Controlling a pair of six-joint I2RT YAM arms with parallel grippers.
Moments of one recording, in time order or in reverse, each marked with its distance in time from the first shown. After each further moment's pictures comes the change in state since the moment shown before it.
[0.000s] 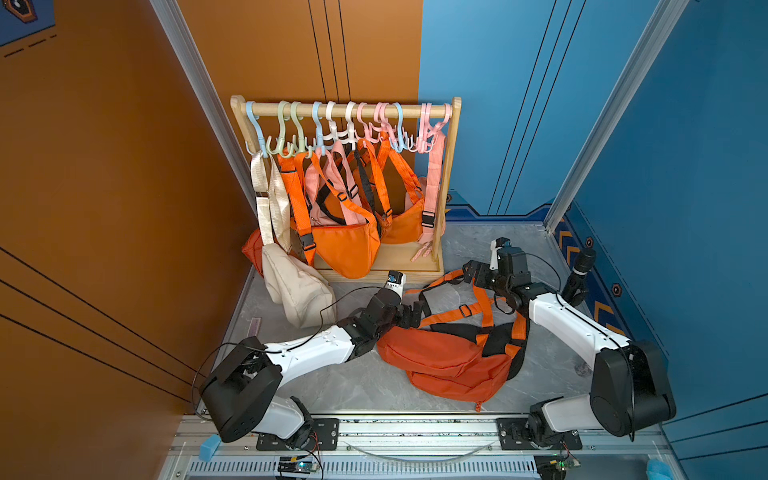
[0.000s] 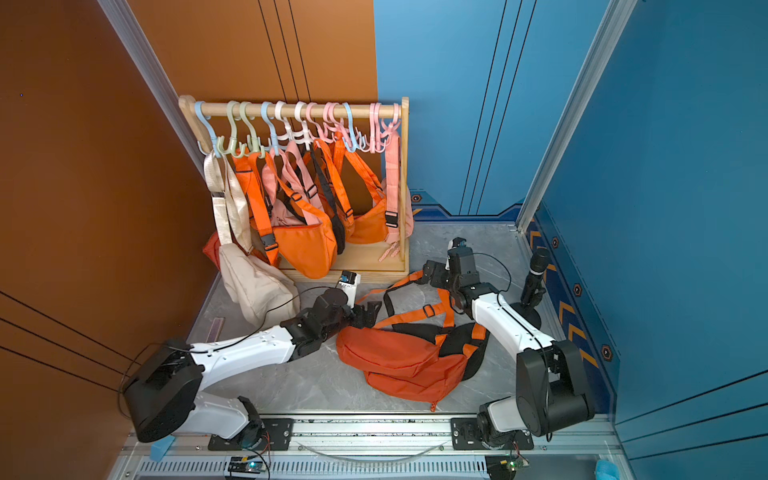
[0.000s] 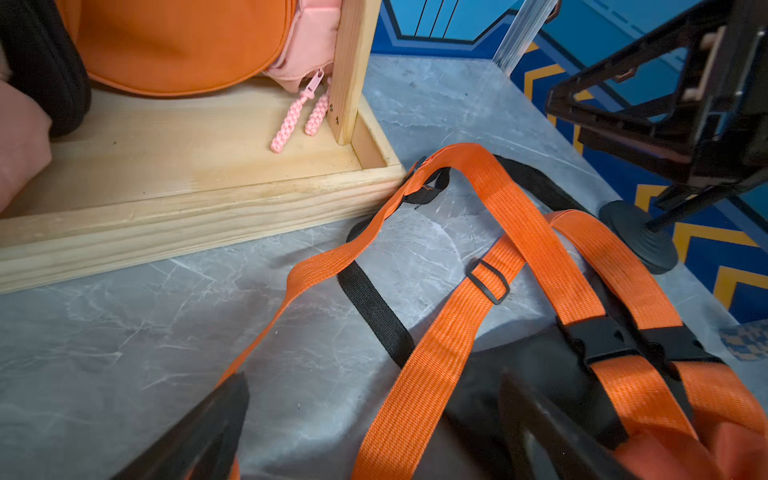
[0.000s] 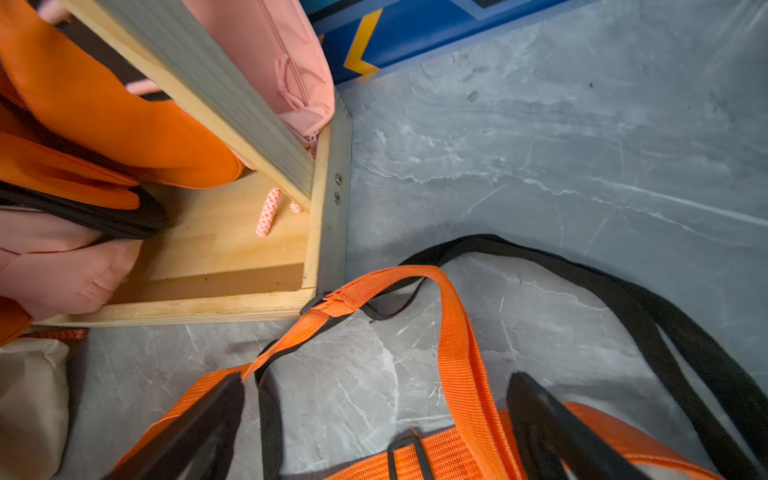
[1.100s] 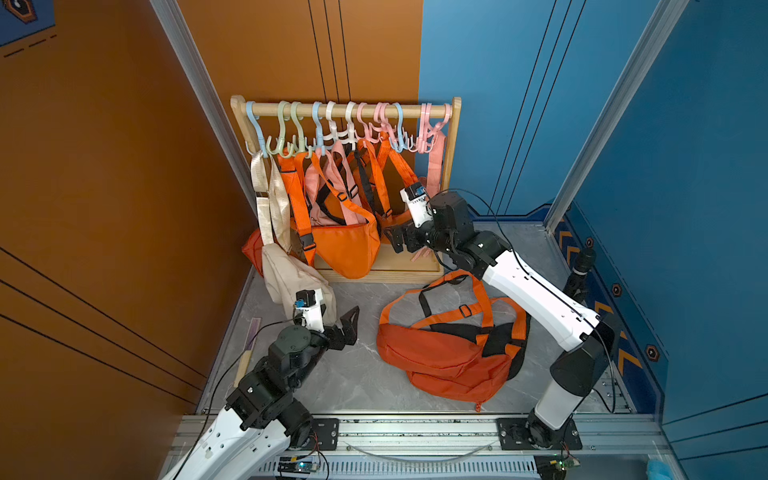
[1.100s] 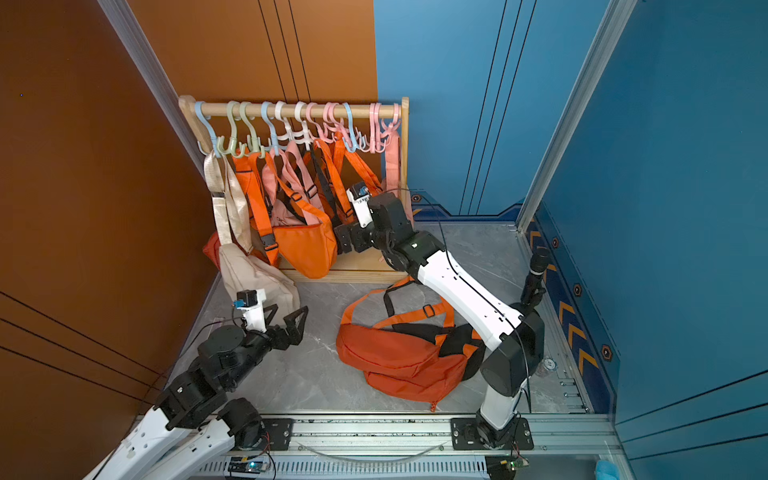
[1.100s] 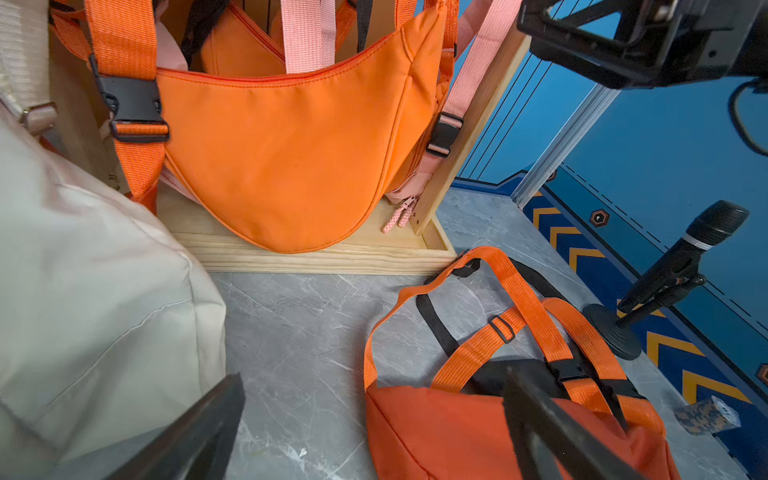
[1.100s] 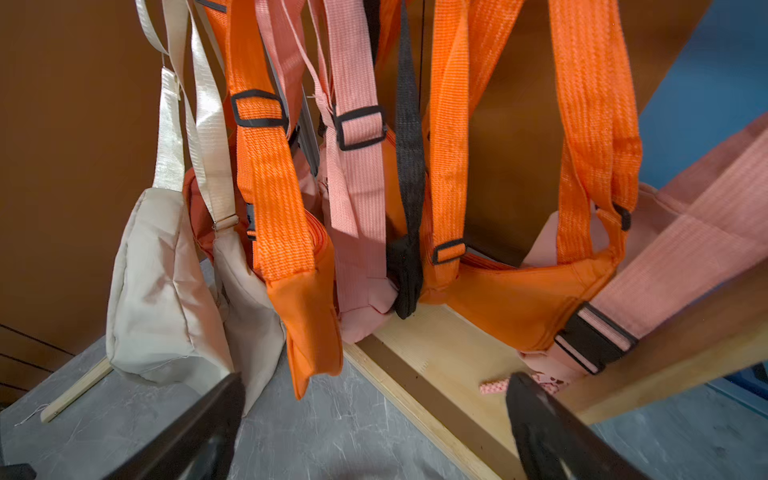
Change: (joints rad) left arm 0.163 -0.960 -0.135 -0.614 -0.108 -0.014; right arm 0.452 0.346 0.925 -0.320 0.012 -0.360
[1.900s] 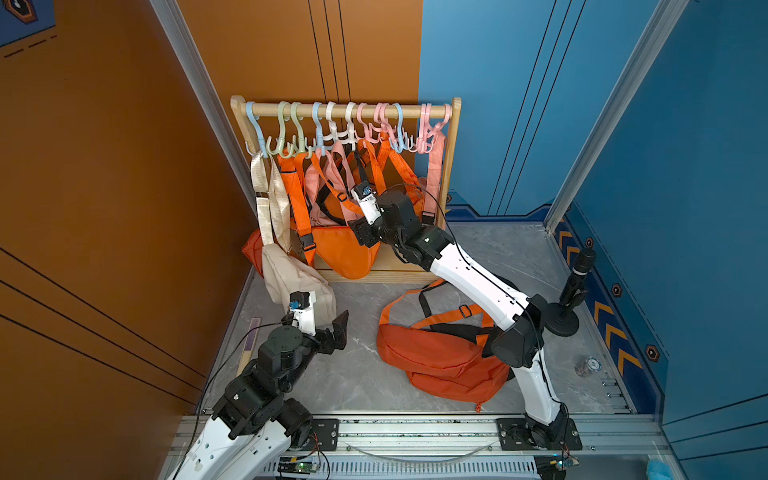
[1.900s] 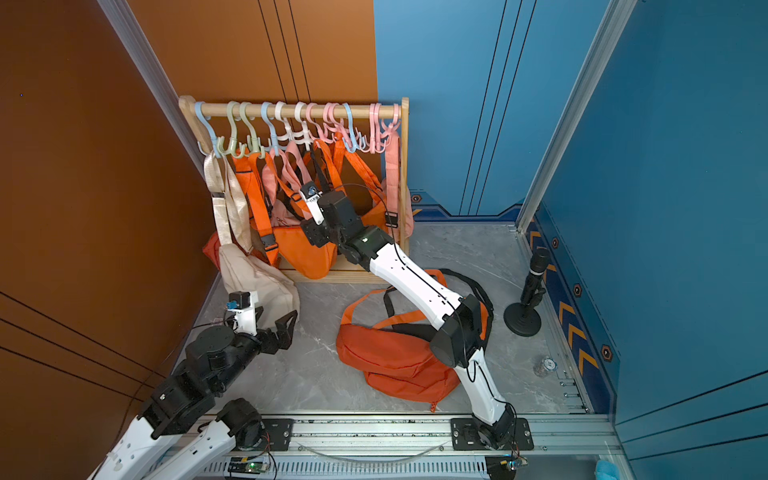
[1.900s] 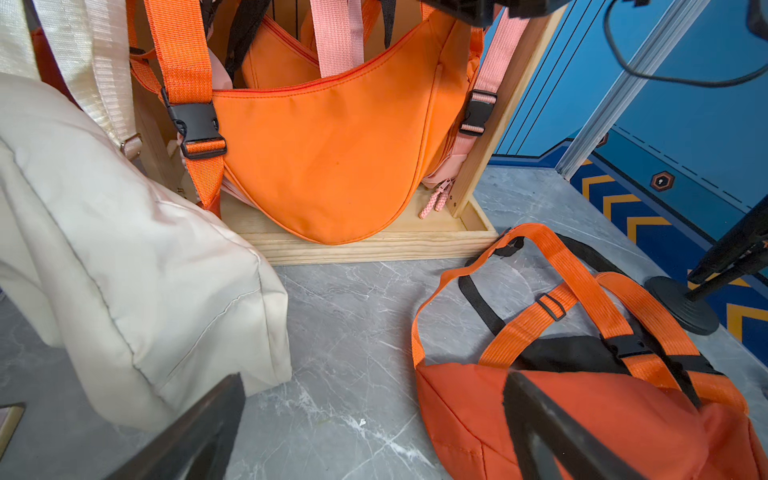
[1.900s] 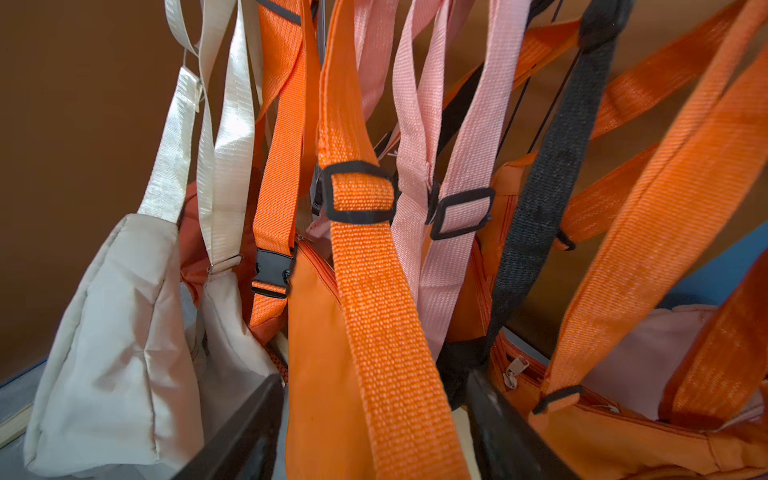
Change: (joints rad) left arm 0.052 -0.011 0.083 -0.163 -0.012 0.128; right arm 0.115 0.414 0.484 -0.030 0.136 -0.129
